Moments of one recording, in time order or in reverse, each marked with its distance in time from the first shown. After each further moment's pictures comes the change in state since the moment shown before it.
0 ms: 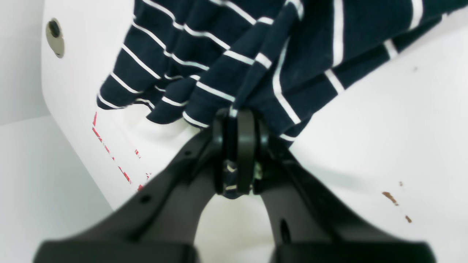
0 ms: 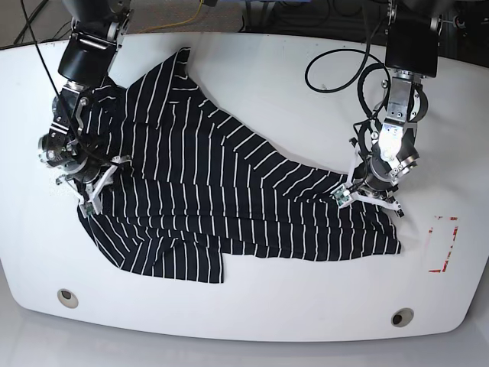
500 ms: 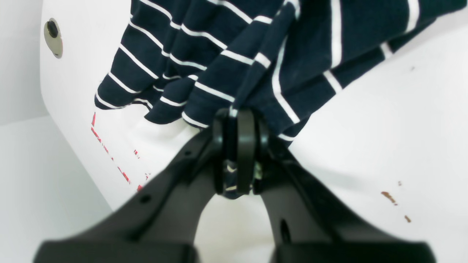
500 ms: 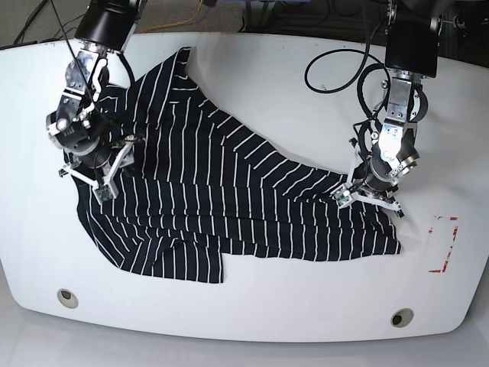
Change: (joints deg) left arm 0.0 0.0 -0.1 0.0 0.0 0.0 0.0; right arm -12.2 -6.7 -0.3 28.6 -0.2 0.0 -12.1
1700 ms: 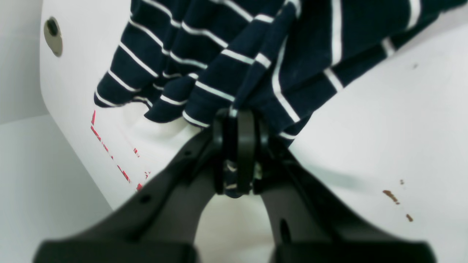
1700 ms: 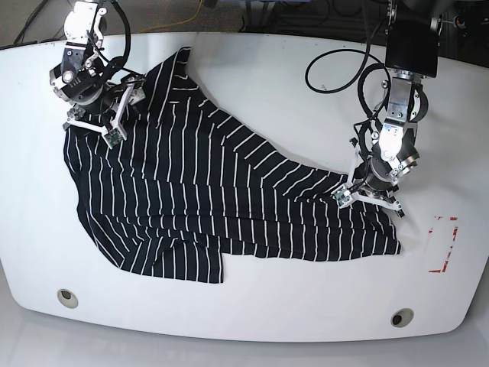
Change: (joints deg) left arm 0.1 0.0 0.0 -0.1 0.0 0.0 0.0; right arm -16.7 4.3 -2.6 6.8 0.4 0.0 -0.2
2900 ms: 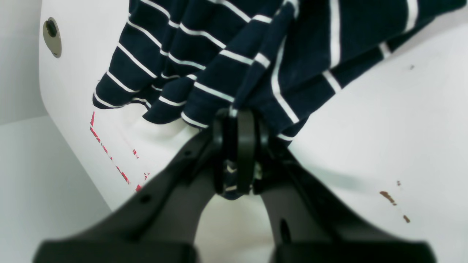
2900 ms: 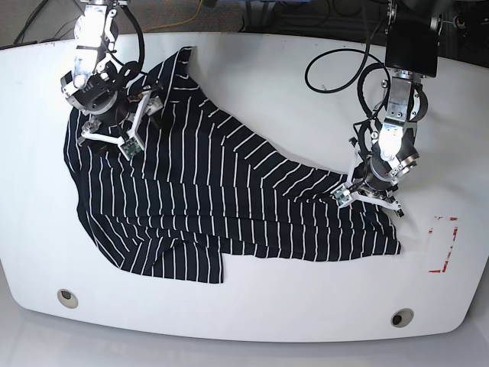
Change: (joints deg) left arm 0.0 0.0 0.0 0.0 0.0 0.0 -0.2; right arm 3.3 -2.7 -3.9 3.2 -0.1 0.0 0.3
